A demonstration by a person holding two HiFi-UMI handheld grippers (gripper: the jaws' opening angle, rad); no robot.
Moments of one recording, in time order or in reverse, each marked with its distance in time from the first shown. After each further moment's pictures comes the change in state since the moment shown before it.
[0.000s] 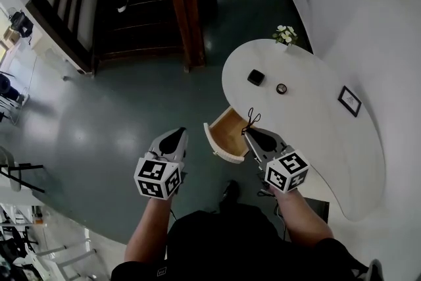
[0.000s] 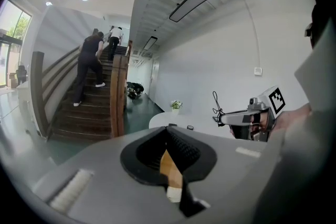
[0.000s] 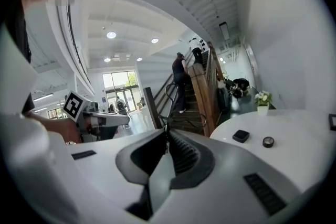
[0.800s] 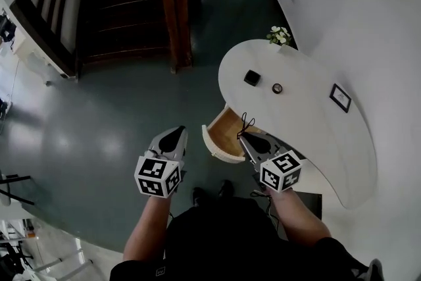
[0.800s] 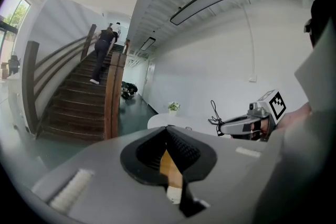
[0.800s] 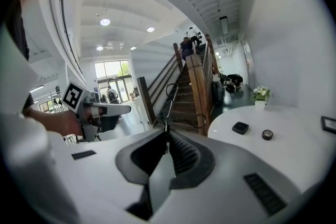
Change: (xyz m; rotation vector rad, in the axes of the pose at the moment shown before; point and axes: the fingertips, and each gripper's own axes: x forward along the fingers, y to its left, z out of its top) left arm 0.010 0.038 -0.010 -0.025 -0.023 -0.094; right arm 0.034 0.019 -0.027 -0.016 0.107 -0.088
